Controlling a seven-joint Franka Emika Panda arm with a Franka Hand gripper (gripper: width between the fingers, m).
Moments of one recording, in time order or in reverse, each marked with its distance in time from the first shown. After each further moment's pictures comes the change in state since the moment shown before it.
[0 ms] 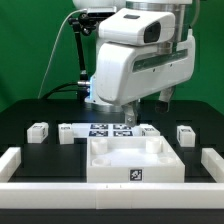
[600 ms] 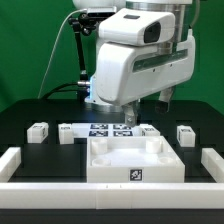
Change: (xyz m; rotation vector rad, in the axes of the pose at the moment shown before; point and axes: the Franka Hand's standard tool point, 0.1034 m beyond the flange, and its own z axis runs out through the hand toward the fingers) arm 0.000 0.000 0.000 0.000 0.000 0.000
